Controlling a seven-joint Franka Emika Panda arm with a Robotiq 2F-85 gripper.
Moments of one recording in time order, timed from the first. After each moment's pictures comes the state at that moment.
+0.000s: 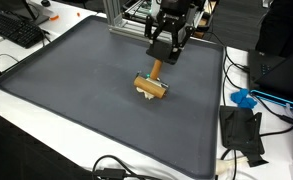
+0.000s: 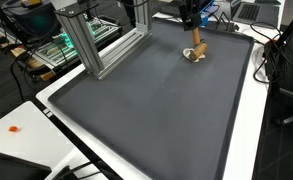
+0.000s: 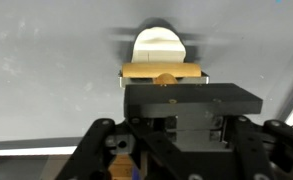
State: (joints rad) arm 0.24 0.16 0.11 -2.28 -0.56 2.82 0.85
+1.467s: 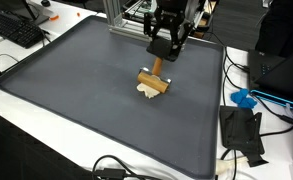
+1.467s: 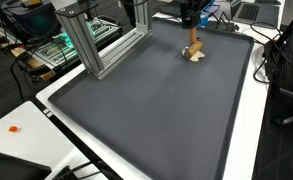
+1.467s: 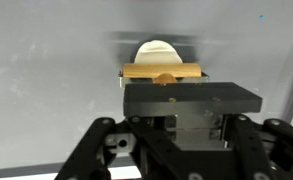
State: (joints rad) arm 0.24 0.16 0.13 -2.20 -0.22 2.60 0.57
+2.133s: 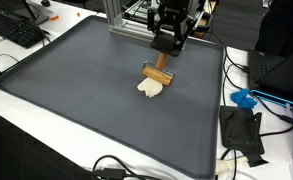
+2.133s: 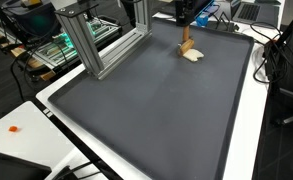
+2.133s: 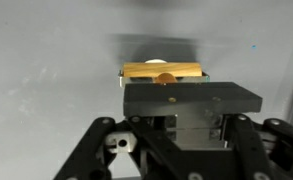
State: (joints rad) arm 0.24 0.14 0.14 -2.19 -0.14 2.48 0.52
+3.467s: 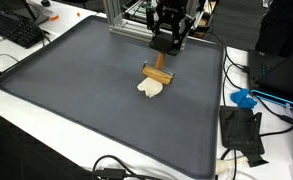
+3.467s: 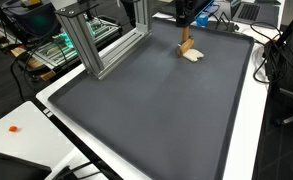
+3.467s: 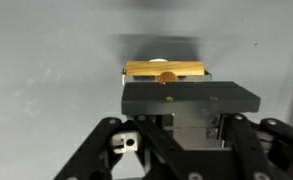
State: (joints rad) arm 0.24 0.14 0.14 -2.17 -0.13 2.45 0.51
